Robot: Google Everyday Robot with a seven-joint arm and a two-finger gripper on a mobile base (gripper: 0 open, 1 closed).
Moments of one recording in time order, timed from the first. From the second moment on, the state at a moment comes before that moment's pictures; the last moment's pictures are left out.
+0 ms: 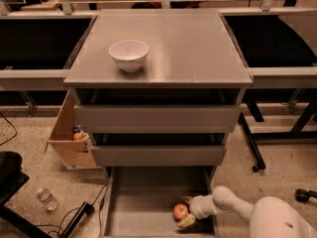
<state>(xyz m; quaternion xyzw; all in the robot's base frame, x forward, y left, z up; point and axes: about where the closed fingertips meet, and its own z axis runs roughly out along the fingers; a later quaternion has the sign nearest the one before) 0.533 -0.121 0.129 -0.56 0.74 0.27 0.27</state>
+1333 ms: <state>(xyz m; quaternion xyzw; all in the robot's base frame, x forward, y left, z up) 0.520 -0.129 0.160 -0.55 0.74 0.27 0.27</state>
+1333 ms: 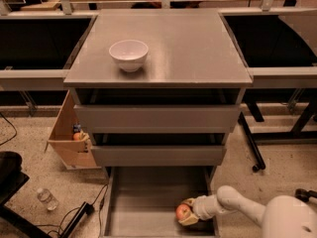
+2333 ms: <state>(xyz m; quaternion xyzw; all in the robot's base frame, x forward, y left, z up) 0.413 -0.200 0.421 -0.51 0.75 0.33 0.26</state>
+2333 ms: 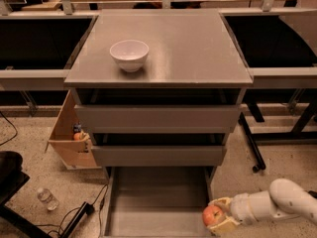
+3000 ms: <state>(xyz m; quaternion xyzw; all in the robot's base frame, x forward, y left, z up) 0.424 -0.233 0.571 -0.49 0.78 0.29 0.26</state>
